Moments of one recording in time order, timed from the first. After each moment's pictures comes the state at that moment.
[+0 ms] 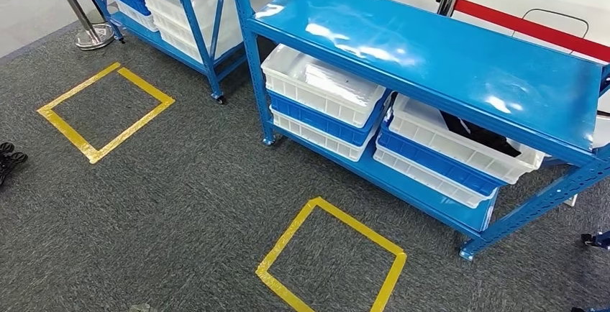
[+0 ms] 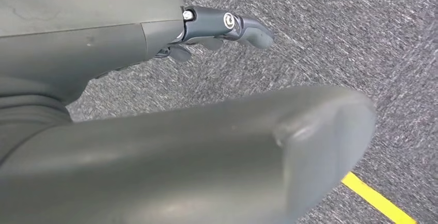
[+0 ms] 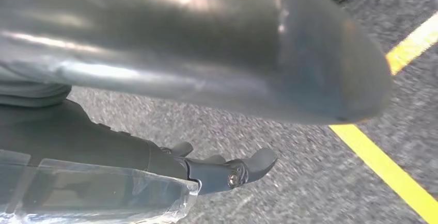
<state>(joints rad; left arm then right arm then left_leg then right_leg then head) -0.09 -0.07 0.74 -0.21 -0.75 0.12 -0.52 -0.04 0.04 -0.18 -0.19 0.37 -0.14 -0.11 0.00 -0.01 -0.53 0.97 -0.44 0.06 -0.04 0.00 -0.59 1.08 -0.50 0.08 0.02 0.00</state>
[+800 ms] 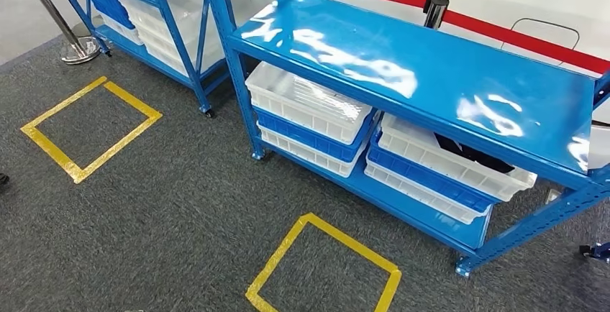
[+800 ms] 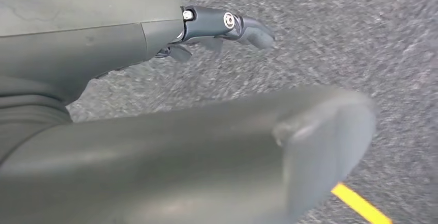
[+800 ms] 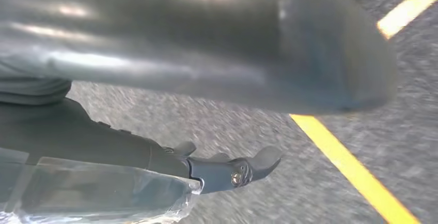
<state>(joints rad) -0.09 -0.06 0.74 -0.21 -0.74 0.13 -0.52 -0.06 0.05 -0.18 -0.19 0.38 -0.14 -0.09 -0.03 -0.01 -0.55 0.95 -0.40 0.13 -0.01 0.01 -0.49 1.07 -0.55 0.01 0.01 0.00</state>
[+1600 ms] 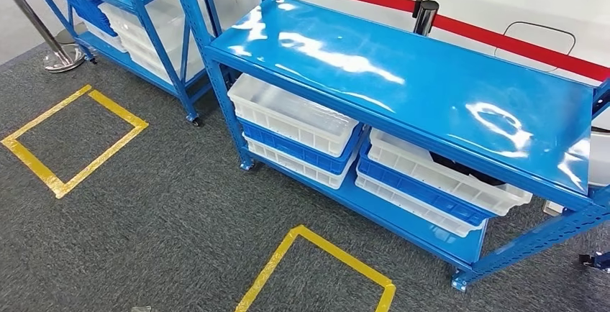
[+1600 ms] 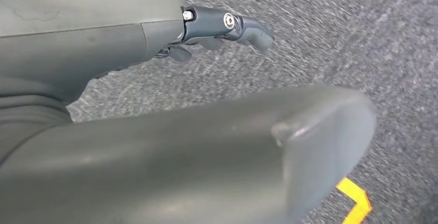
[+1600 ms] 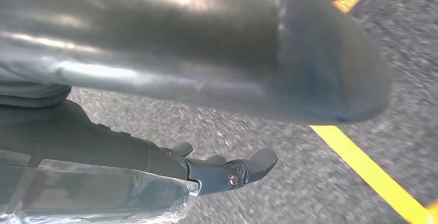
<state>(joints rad) -0.09 -0.07 0.74 -0.21 -0.74 0.14 -0.52 -0.06 0.05 -0.18 -0.19 0.38 -0.14 -0.09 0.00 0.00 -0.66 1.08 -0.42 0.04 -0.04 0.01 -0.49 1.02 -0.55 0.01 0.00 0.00</state>
